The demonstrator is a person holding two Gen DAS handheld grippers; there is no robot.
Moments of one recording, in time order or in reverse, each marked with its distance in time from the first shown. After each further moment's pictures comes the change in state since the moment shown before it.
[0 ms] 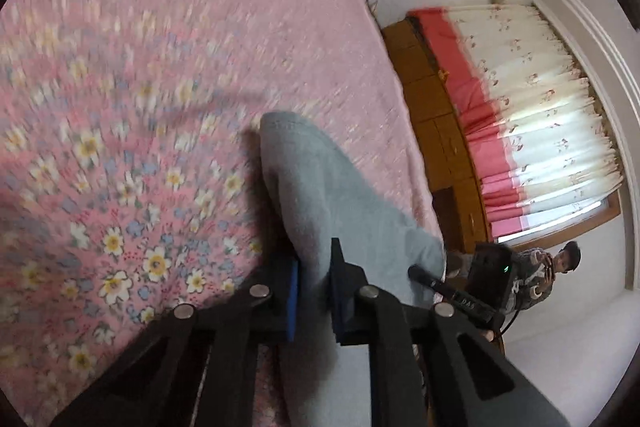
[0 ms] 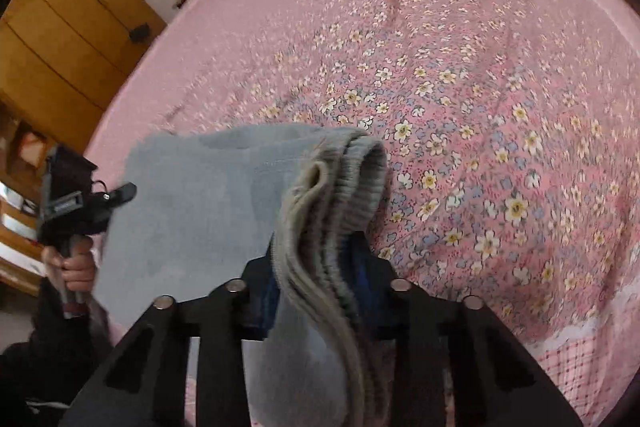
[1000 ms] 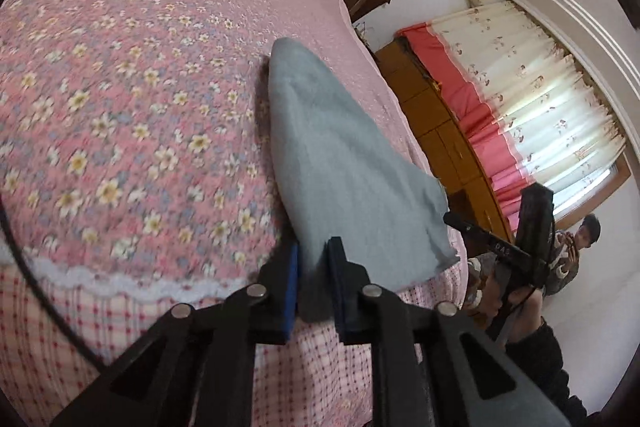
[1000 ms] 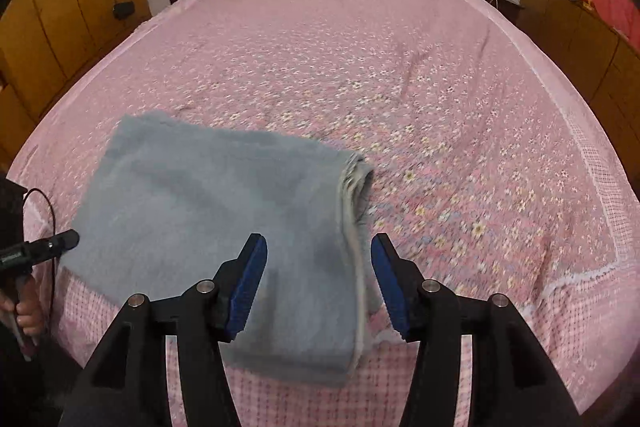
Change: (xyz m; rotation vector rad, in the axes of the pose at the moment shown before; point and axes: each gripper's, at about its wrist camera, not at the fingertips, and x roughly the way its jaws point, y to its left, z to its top) left arm -0.084 0.022 -0.133 0.104 -0.134 0.058; right arm -0.026 0.098 -0.030 -0.214 -0.122 -0.333
